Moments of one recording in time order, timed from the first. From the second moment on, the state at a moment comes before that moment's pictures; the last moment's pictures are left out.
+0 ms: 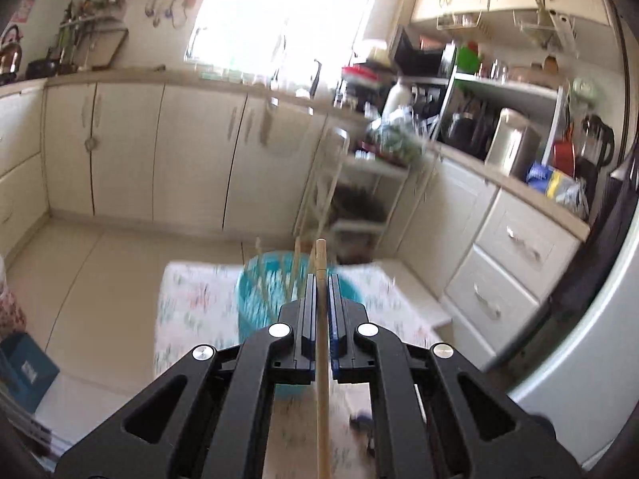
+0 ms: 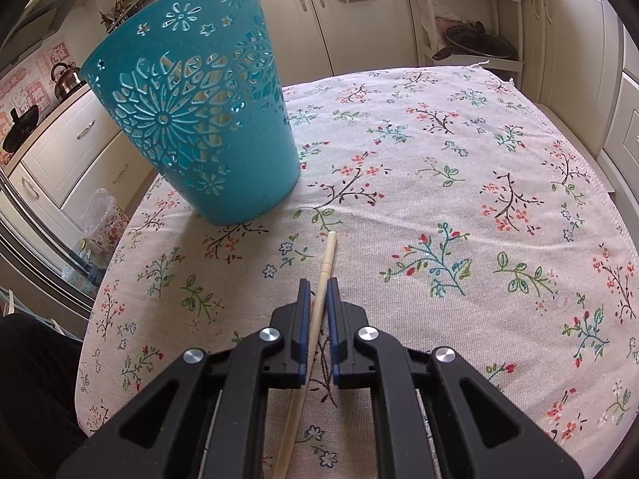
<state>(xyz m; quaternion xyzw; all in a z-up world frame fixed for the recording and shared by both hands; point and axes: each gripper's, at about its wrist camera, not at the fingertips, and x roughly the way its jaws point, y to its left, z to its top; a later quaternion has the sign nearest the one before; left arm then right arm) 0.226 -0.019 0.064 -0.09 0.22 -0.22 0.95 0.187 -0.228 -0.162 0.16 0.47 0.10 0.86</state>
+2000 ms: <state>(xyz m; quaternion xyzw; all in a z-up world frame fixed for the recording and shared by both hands) 0.274 0.083 -0.040 -0.14 0.32 -0.01 0.94 0.189 -0.266 -0.013 0.29 0.28 0.20 0.89</state>
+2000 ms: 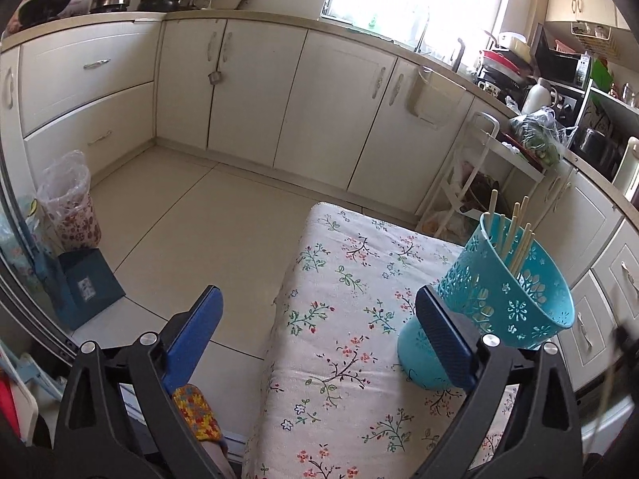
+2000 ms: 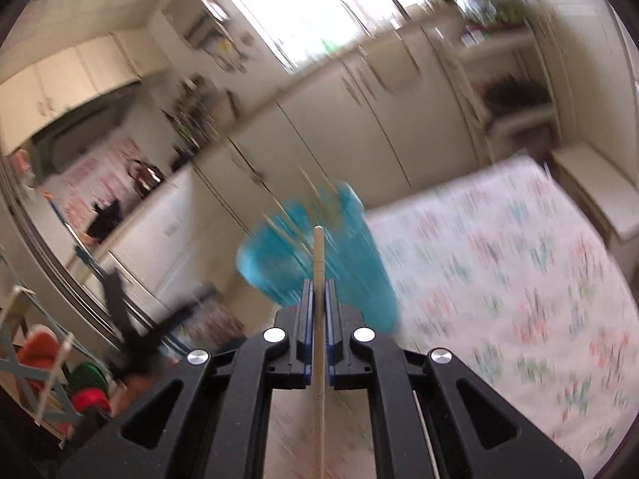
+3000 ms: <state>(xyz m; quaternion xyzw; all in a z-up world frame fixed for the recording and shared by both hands) 0.269 0.055 -0.044 -0.07 0.32 0.01 0.94 0.246 -0.211 -0.021 0.16 0.23 0.08 0.96</state>
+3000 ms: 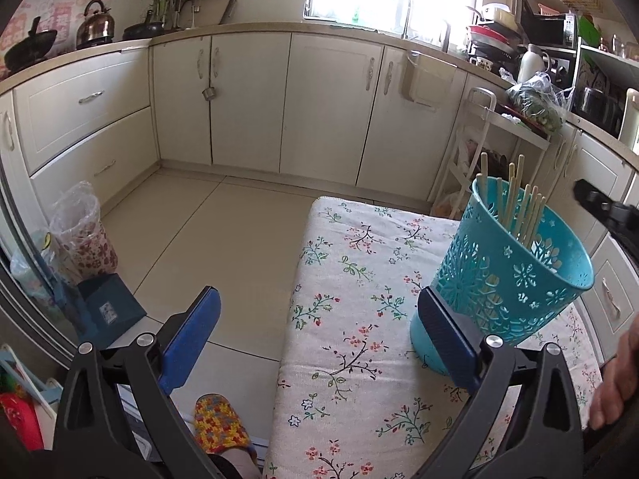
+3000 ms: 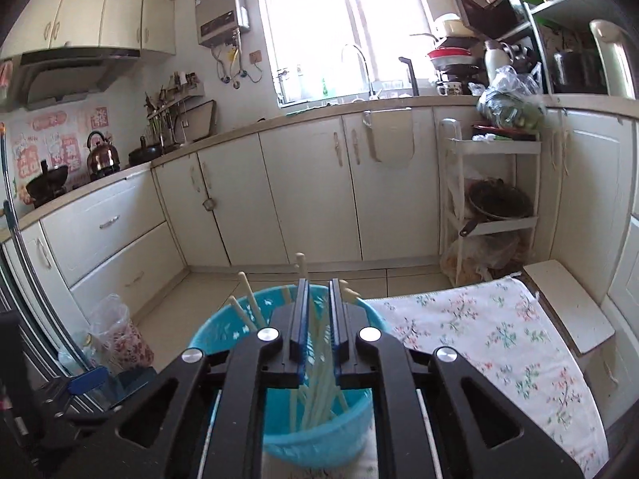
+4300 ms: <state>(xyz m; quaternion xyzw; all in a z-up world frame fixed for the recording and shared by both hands) 0.190 0.004 -0.056 0.06 0.38 0.02 0.92 0.145 -0.223 -0.124 0.17 0.44 0.07 0.88</state>
